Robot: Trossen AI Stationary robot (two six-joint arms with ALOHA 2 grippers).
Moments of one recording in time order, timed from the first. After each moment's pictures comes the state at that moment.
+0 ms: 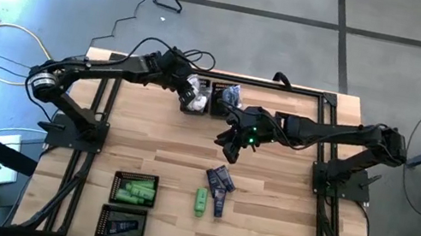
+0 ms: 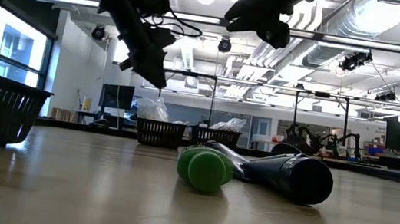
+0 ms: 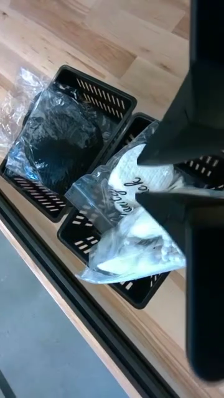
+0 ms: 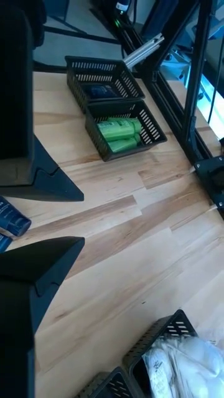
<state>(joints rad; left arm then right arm) 0.58 1.46 1.05 -0.35 0.02 -0.16 -0.04 1.48 1.19 -0.33 -0.08 0.48</state>
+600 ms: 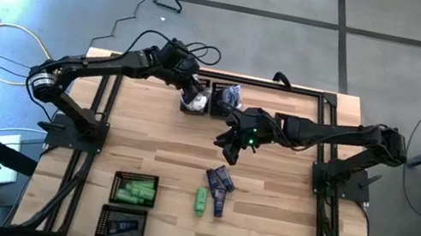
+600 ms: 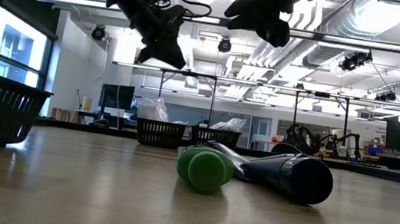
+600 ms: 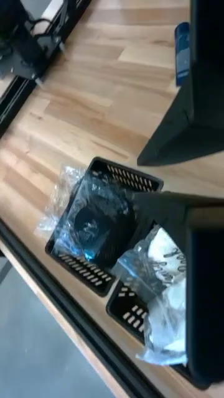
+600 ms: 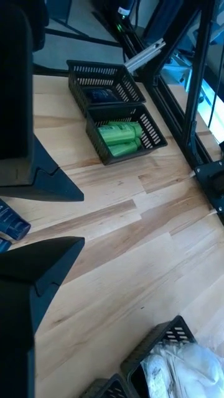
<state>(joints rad) 0.58 1.46 1.15 -0.34 0.26 -0.16 -0.02 1.48 1.19 -0.32 -0.08 0.48</state>
